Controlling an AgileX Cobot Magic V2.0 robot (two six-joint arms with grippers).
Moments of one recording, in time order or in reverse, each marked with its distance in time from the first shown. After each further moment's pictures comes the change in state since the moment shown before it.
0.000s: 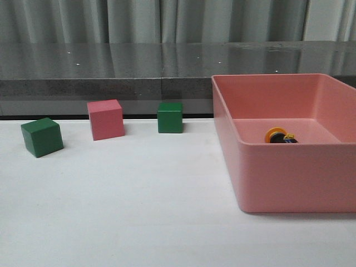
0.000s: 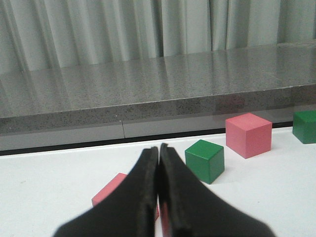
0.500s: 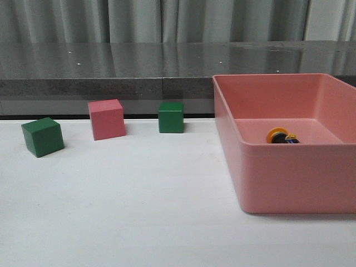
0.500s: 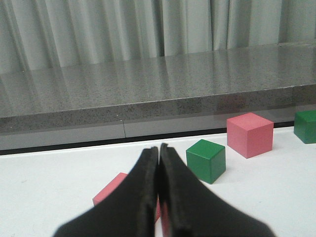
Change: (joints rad) left arm 0.000 0.000 0.000 0.000 0.000 0.000; right arm 0.000 0.016 -0.130 0.159 -0.189 0.084
